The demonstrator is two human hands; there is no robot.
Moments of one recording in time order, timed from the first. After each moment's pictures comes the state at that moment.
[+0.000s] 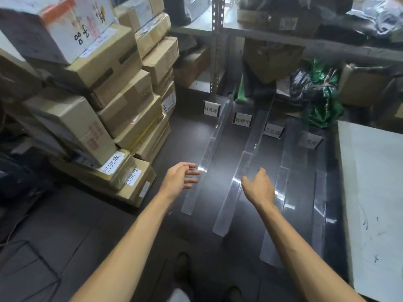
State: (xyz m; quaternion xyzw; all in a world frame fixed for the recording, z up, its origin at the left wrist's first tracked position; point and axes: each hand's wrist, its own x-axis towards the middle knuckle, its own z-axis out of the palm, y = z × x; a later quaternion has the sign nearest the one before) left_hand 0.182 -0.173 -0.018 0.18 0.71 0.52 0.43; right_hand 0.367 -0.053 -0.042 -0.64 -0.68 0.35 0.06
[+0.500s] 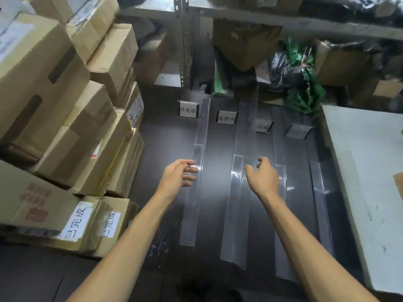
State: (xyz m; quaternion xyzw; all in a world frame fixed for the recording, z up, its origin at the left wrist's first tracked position) left_hand 0.112 -0.071 -0.056 0.23 0.67 0.48 0.51; right_hand 0.323 0.018 -0.060 -0.71 -0.61 0.33 0.12
